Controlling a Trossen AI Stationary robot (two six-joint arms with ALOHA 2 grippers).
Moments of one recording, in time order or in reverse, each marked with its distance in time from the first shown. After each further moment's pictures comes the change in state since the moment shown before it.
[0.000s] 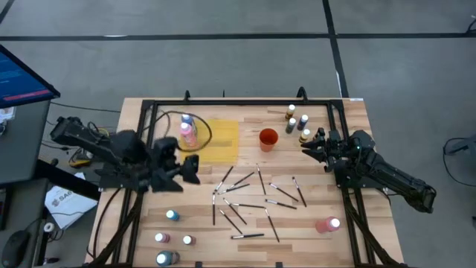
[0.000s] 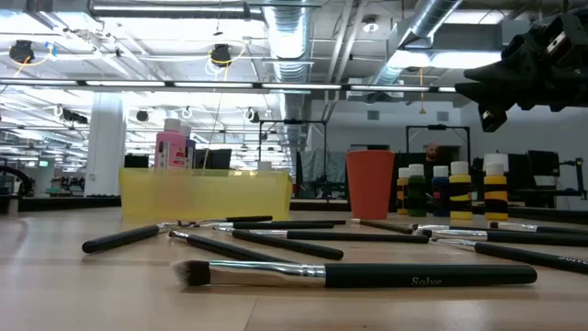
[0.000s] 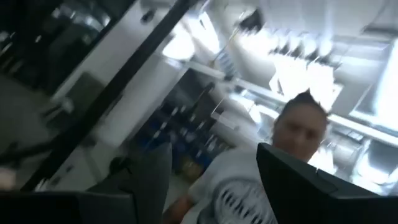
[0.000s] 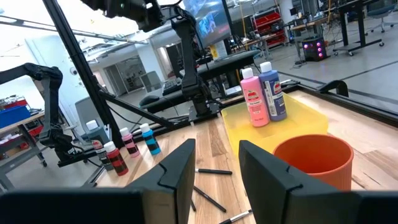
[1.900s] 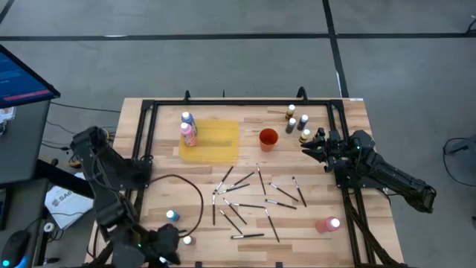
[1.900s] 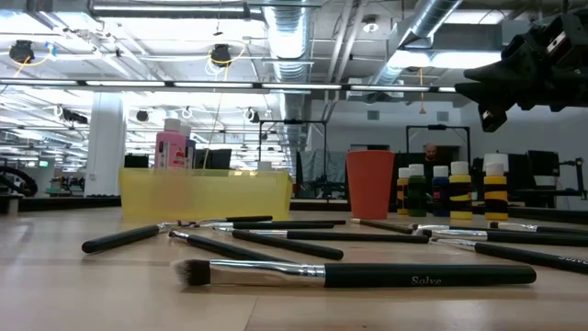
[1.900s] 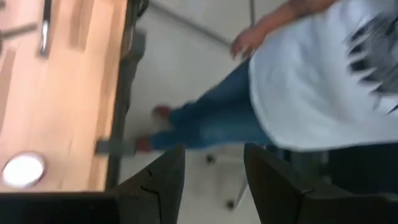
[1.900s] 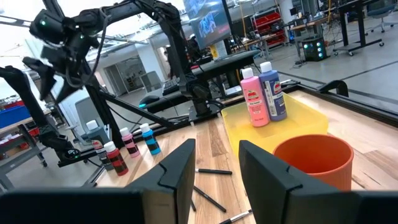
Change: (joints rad) left arm -0.642 0.464 0.519 -1.176 -0.417 -0.331; right arm 0.000 0.000 0.000 0.000 0.000 0.000
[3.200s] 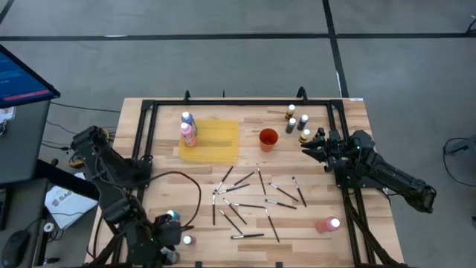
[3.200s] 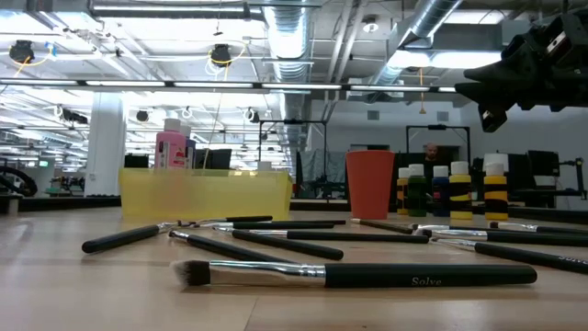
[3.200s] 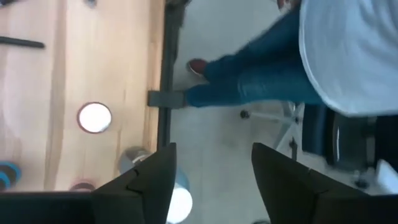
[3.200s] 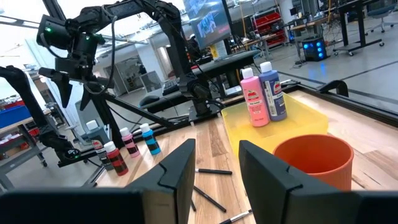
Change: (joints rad) left arm 0.058 -0.010 -0.002 -0.205 0.169 0.069; right arm 0.000 0.000 0.000 0.000 0.000 0.000
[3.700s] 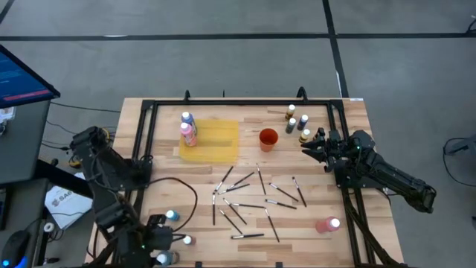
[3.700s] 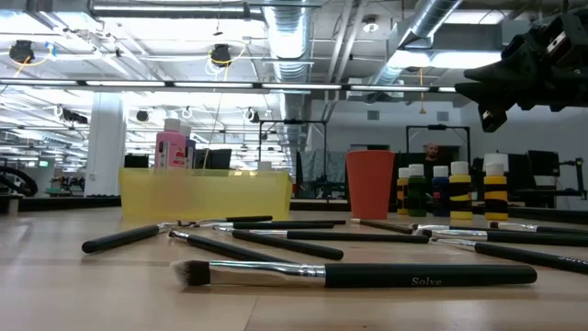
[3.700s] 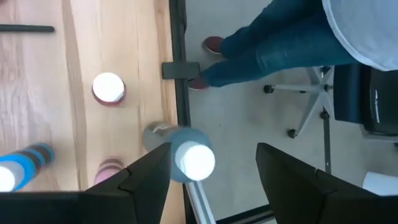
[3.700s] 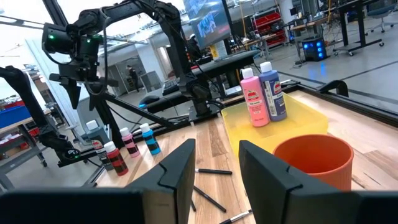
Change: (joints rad) left arm -0.080 0.000 0.000 -0.103 -0.031 0.063; right arm 0.000 0.000 0.000 0.000 0.000 0.000
